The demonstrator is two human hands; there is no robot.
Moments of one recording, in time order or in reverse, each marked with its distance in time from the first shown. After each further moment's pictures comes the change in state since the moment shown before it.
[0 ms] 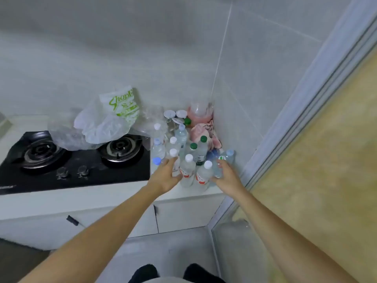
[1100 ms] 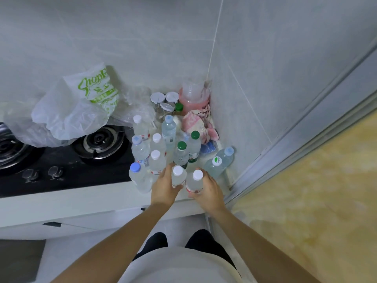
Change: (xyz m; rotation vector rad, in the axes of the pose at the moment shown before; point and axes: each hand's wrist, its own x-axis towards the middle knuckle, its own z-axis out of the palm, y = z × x) left_hand 0.072 -0.013 0.106 -0.144 0.177 -0.135; right_hand 0.062 0.061 0.074 -0.143 0.021 -0.031
